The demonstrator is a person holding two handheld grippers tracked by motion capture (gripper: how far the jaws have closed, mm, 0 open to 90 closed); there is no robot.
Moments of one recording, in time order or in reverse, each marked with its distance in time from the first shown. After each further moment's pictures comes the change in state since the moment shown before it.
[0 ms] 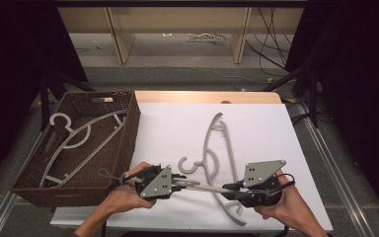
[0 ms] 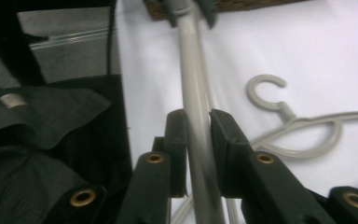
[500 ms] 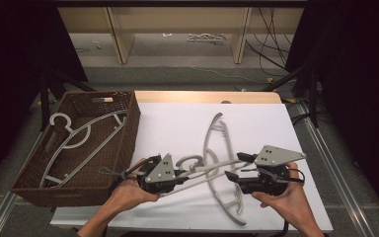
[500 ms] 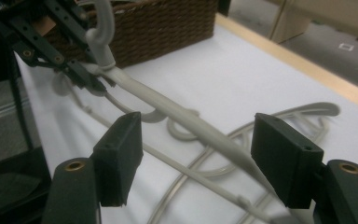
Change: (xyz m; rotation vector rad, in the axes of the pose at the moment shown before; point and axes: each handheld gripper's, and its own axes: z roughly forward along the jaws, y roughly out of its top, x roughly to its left) left arm 0.013 0.010 -0.001 0.026 0.062 -0.242; right arm -0.014 0.006 -0.016 -0.191 -0.303 0.210
